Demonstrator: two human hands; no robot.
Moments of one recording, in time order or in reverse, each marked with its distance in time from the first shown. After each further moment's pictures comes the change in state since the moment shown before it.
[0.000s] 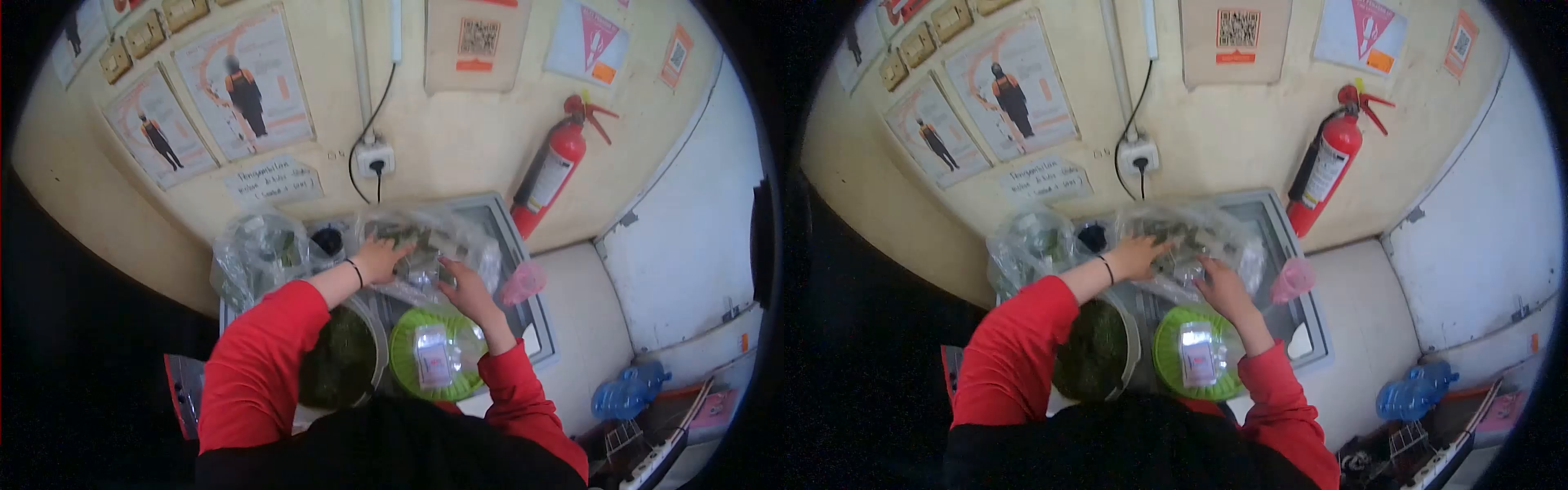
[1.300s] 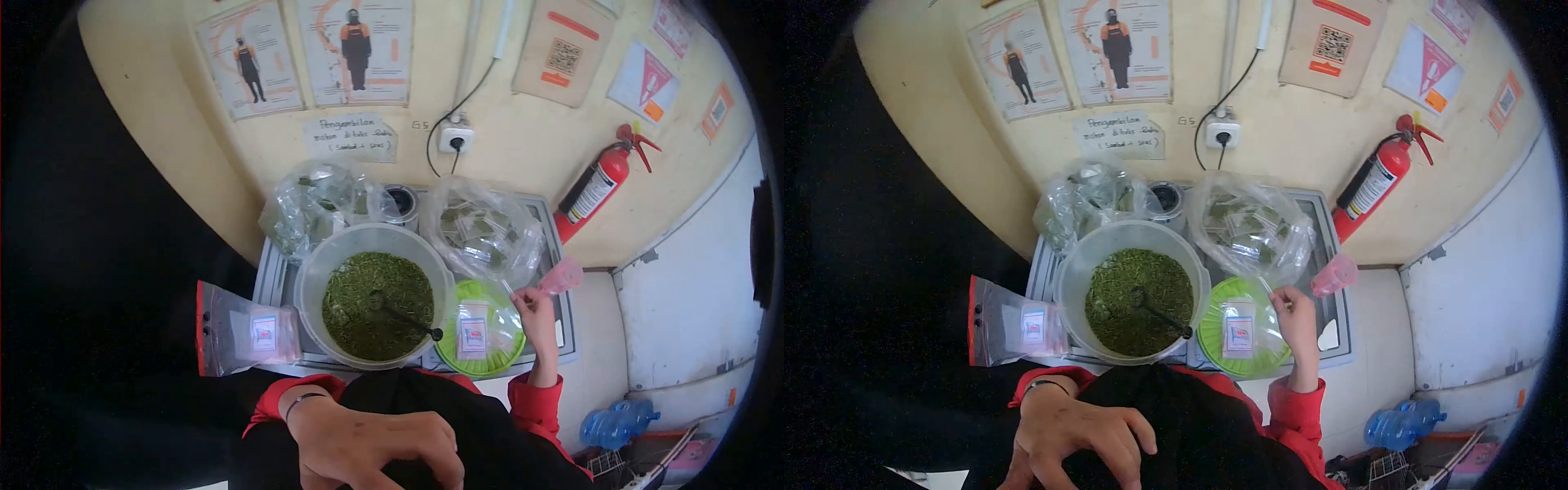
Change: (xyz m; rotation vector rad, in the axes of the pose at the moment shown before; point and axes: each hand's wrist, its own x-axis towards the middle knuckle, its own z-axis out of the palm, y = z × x) left_hand -0.310 0.123 -0.114 -1.296 0.628 1.253; right_hand -0.096 -0.059 -0.022 0.139 0.045 0.300
